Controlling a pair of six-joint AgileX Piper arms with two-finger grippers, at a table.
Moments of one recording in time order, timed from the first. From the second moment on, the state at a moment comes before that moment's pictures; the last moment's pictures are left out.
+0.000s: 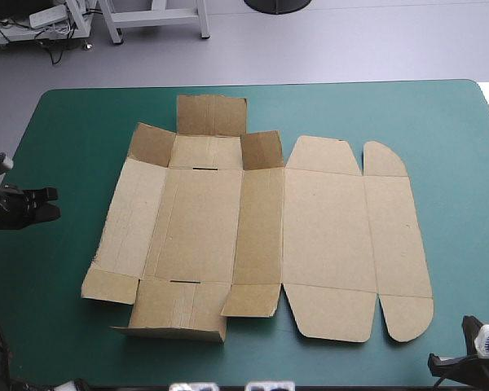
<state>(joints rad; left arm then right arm) 0.62 1.53 -1.21 -0.66 1.20 0.65 0.11 -0.02 -0.50 -0.13 1.06 0.15</state>
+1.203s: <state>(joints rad) 0.43 1.67 -1.17 -0.61 1.20 0.63 0.11 -0.02 -0.50 -0.17 1.07 0.15</state>
